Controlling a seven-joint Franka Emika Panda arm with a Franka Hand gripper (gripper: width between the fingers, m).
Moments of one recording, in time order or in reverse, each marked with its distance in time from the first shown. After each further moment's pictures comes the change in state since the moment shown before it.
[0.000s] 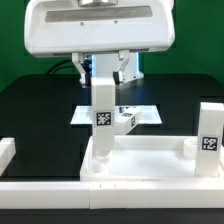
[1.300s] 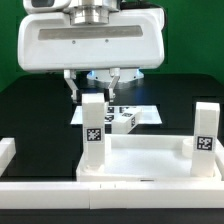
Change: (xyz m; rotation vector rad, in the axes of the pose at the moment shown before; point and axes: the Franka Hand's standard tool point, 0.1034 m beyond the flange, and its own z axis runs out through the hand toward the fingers) arm -0.009 0.011 0.019 -0.027 0.002 0.009
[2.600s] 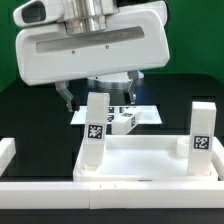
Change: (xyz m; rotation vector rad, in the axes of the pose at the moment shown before) arm 0.003 -0.013 0.009 0.125 -0.316 0.083
